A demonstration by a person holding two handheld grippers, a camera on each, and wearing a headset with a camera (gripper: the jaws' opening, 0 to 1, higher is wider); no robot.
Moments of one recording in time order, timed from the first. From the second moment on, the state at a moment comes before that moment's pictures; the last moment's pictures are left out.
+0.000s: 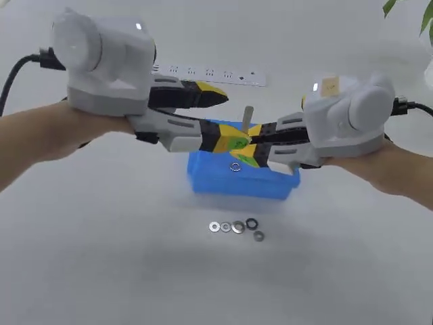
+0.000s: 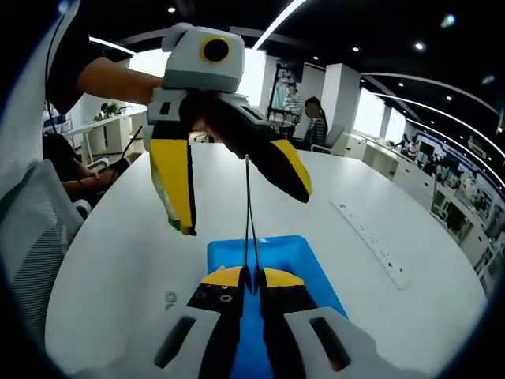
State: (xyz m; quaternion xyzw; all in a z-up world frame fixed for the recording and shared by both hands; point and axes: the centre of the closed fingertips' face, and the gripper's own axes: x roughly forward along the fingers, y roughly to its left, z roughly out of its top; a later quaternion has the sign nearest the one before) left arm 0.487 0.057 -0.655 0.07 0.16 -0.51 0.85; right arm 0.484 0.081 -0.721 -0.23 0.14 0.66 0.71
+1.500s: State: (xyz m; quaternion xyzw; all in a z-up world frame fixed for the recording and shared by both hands) left arm 0.481 0.049 -0.639 0.15 0.12 -0.59 0.79; right arm 0.477 0.081 -0.710 -0.21 0.14 0.67 0.70
